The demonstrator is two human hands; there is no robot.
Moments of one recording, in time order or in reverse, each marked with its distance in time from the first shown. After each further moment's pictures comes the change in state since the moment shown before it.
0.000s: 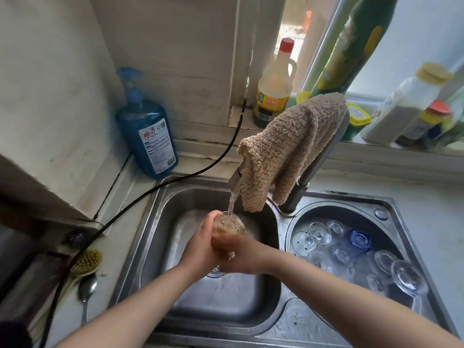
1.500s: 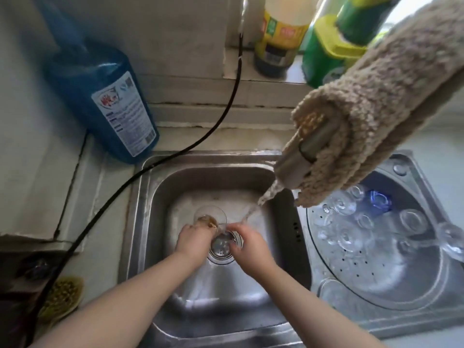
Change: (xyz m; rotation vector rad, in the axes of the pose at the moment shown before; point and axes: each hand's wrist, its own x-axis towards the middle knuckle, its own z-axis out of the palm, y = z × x) left_hand 0.059 -0.104 0.011 1.020 -0.481 0.126; right_hand 0.081 0.067 0.087 0.121 0.563 0.437
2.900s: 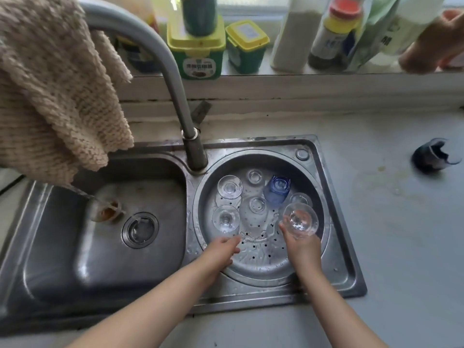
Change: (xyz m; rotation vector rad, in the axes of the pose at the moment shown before) left_hand 0.000 0.328 -0.053 -1.509 -0.348 -0.531; right_hand -0.098 0.272 -0.229 0.382 0.502 0.422
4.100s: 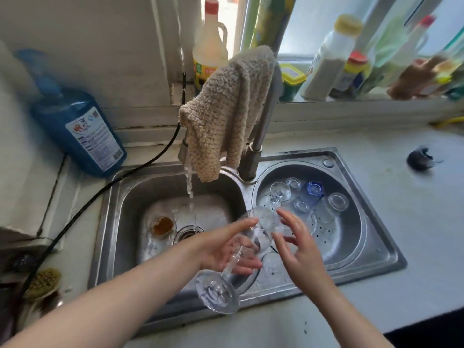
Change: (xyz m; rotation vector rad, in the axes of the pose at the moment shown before) left_hand -0.099 0.027 -0.198 0.014 -0.562 -0.099; right_hand -0.187 -0.127 0.086 0.043 -0.115 -0.587
